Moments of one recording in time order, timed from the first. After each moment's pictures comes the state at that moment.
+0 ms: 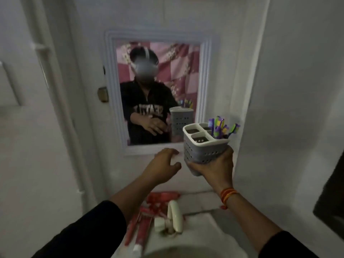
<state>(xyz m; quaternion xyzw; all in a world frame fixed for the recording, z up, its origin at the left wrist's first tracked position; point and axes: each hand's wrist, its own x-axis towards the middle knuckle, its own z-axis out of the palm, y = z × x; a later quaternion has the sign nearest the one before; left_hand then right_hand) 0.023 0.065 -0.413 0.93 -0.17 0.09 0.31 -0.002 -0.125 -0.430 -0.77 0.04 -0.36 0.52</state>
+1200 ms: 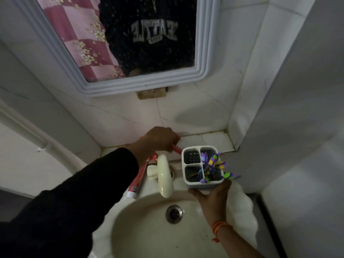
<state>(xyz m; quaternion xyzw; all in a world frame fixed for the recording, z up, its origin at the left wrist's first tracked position) 0.141 0.028 -0.576 0.95 -0.25 -0.17 -0.09 -0.041 -0.146 -0.721 -0.79 0.16 -0.14 0.57</state>
